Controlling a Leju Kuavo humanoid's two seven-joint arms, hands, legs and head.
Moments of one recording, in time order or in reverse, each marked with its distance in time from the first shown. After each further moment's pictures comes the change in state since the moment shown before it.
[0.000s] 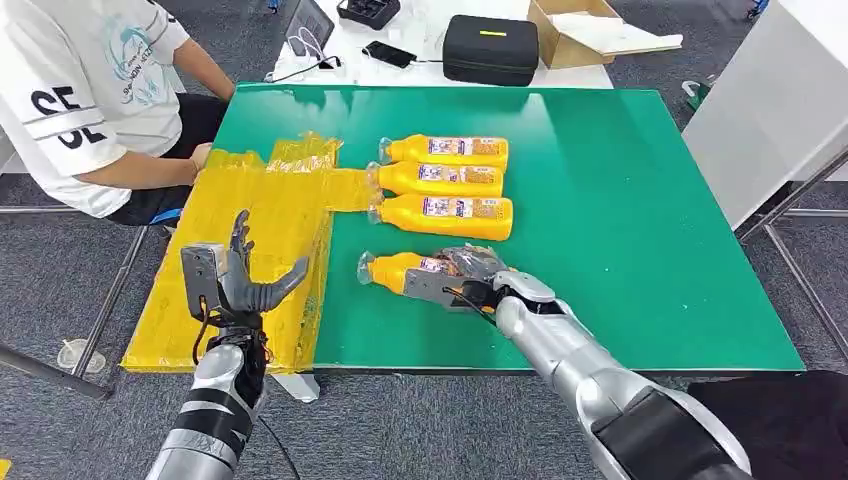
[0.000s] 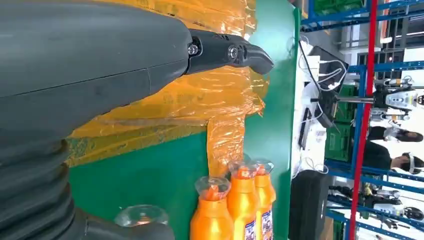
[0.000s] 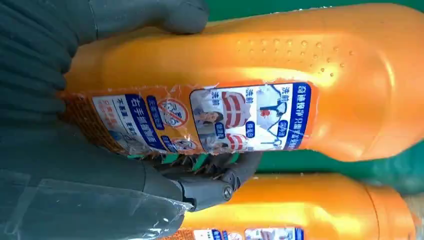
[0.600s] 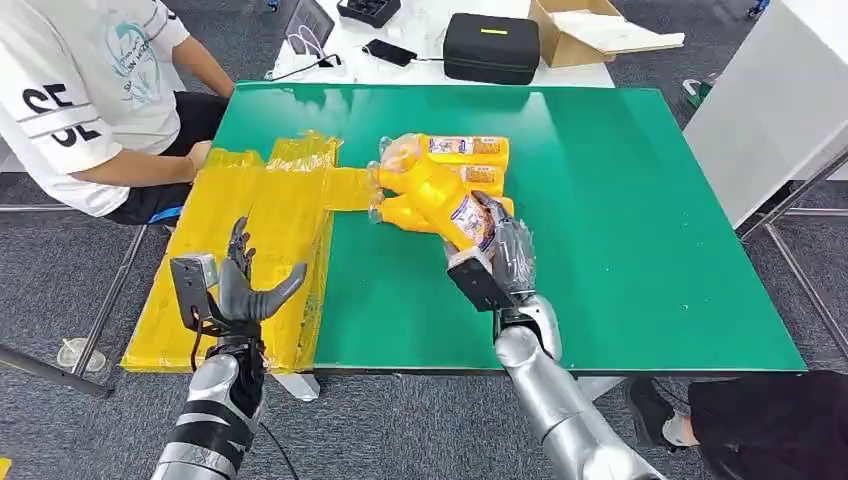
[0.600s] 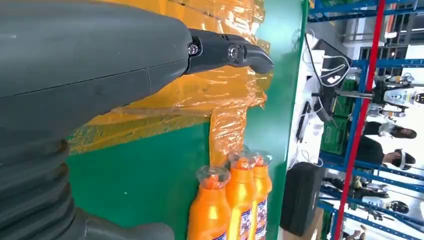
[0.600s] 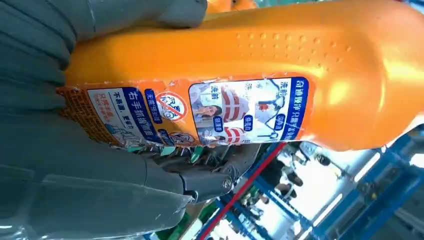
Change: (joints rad) left arm 0.052 -0.005 0.003 -0.062 0.063 -0.052 0.008; right arm 0.312 0.075 -0.347 -0.470 -0.166 -0.557 -0.354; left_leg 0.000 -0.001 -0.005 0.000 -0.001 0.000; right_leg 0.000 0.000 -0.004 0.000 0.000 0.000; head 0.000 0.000
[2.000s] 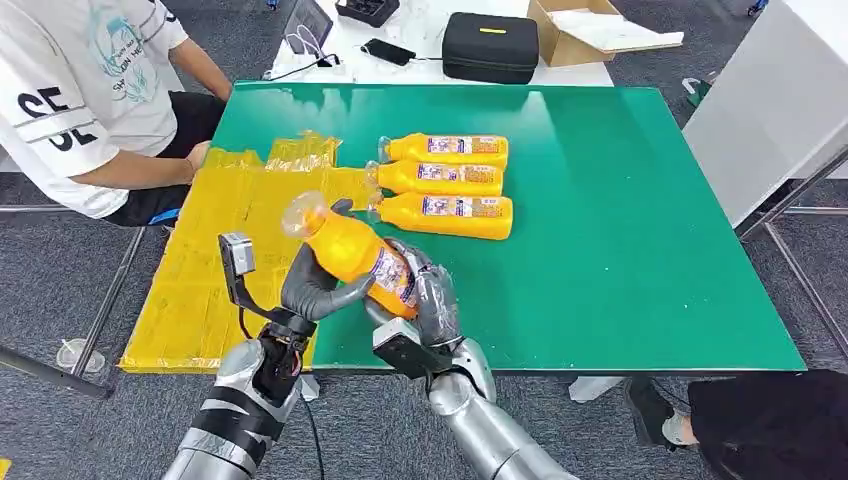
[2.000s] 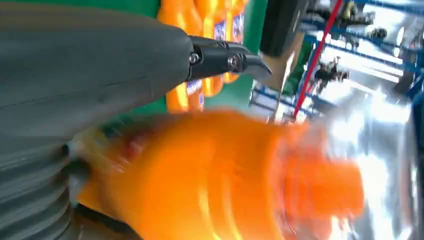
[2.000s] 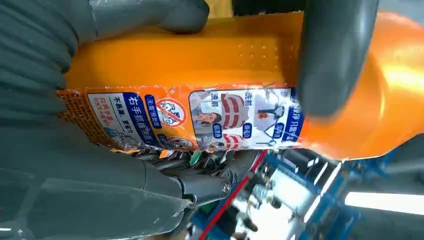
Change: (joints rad) left arm -0.055 -0.011 -0.213 0.011 0.305 -0.464 0.105; right arm 0.044 0.149 0.213 0.162 -0.110 -0.040 -0.235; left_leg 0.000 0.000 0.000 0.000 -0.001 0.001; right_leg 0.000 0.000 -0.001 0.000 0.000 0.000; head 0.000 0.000
